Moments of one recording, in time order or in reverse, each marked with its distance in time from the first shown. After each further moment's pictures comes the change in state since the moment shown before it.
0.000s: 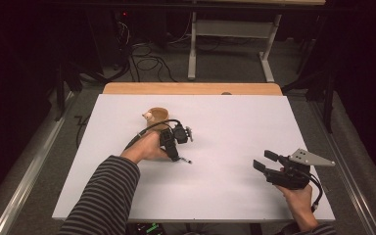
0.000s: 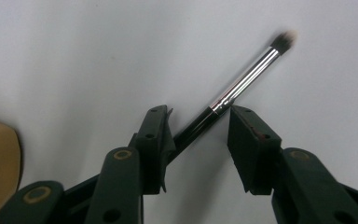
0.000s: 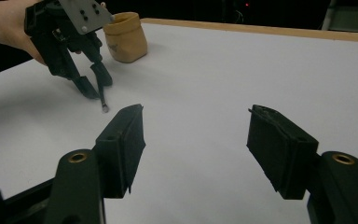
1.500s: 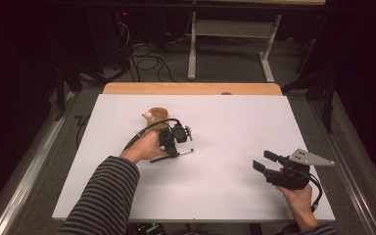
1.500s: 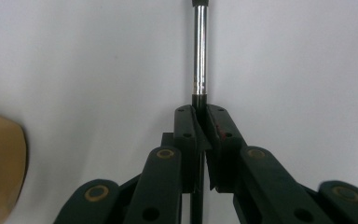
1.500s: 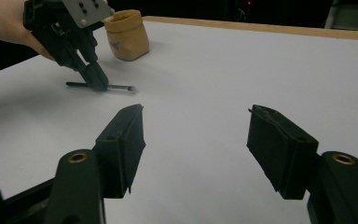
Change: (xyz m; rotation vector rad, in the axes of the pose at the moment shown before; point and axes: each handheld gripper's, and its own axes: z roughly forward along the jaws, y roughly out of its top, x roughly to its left) left arm 0.000 -0.002 -0.006 -0.021 0.002 -0.008; right arm 0.000 0.000 0.000 0.008 0.007 -0.005
